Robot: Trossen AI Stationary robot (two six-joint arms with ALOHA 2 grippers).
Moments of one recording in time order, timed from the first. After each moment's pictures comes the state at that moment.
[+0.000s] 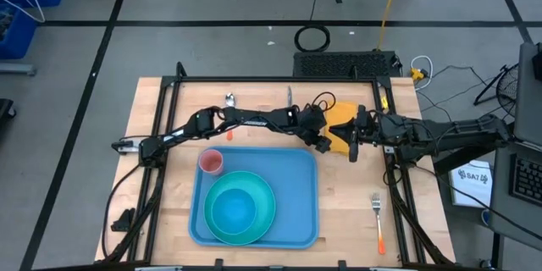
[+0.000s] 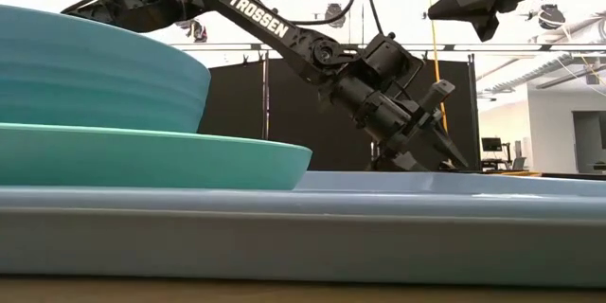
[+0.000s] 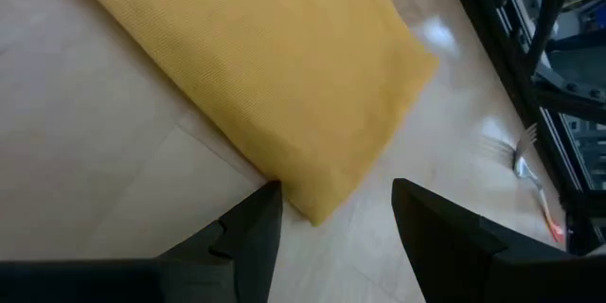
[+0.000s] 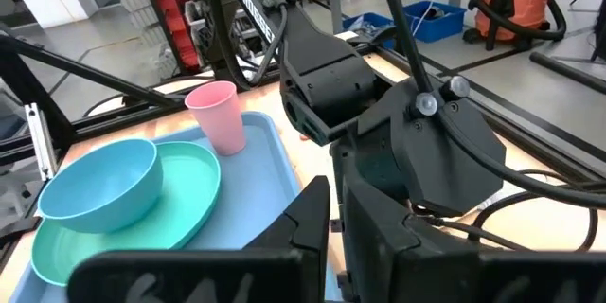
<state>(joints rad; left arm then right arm) 0.18 2.58 2.05 -0.24 0.41 -0.73 0.07 0.64 0.53 -0.16 0.31 0.28</state>
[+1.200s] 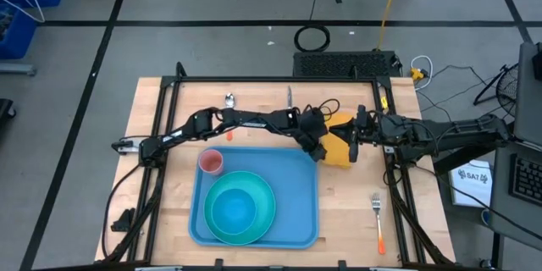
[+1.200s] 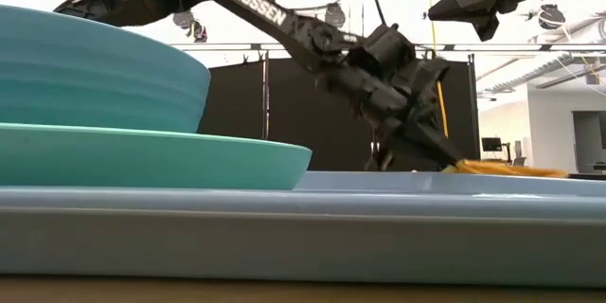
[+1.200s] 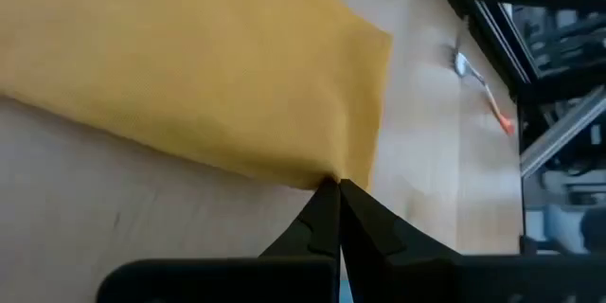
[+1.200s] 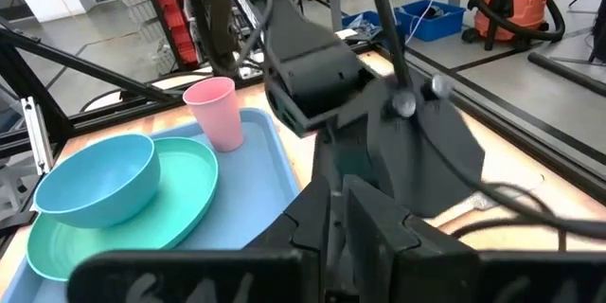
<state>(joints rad) 0.16 2.52 2.05 -0.31 0.57 -0.54 0.07 0.64 0.53 -0.17 0.31 0.27</state>
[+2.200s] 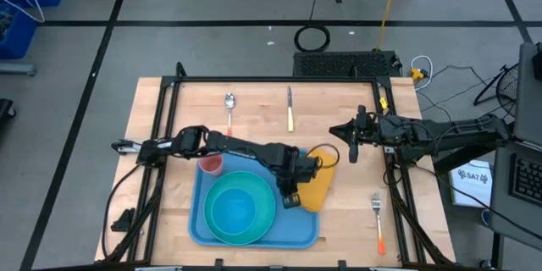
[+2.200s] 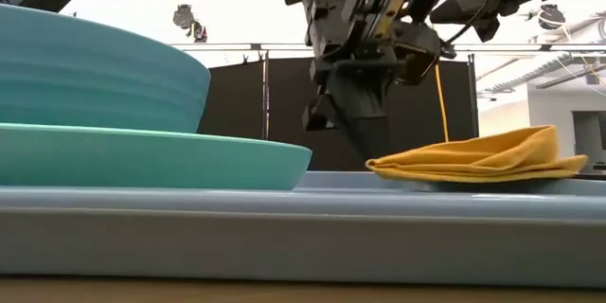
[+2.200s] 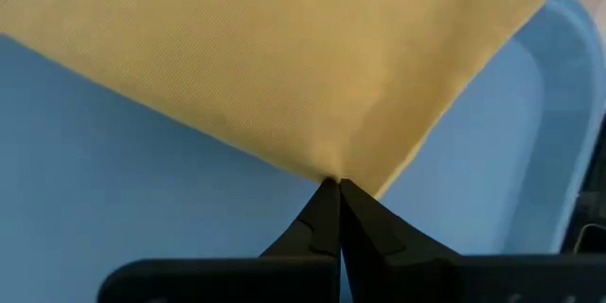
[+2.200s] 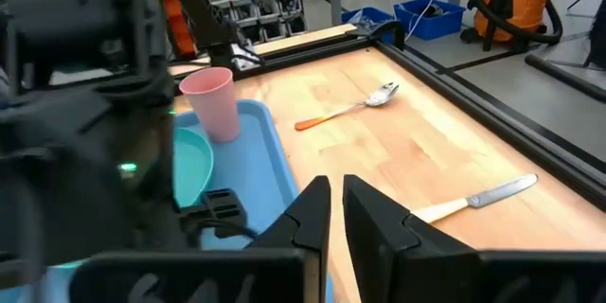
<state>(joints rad) -0.14 2.38 2.05 -0.97 0.36 -0.38 0.07 0.64 0.53 -0.19 0.31 0.24</state>
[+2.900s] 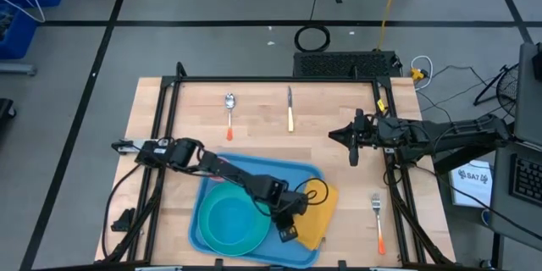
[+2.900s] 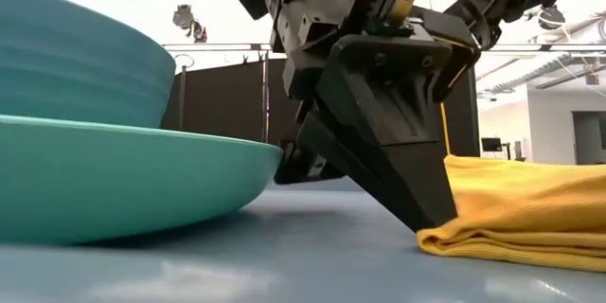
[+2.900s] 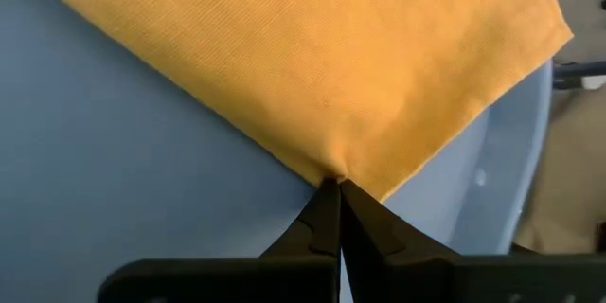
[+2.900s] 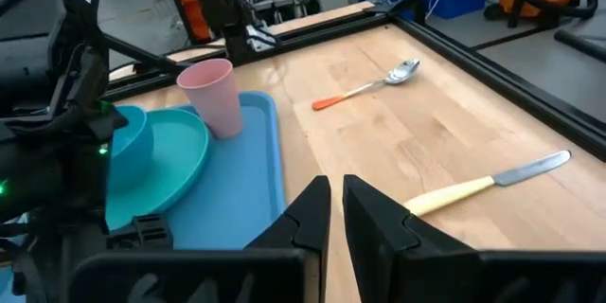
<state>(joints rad) -0.32 2.36 1.78 -0.51 0.39 -0.73 0.07 0.64 0.50 -0.19 0.26 0.29</state>
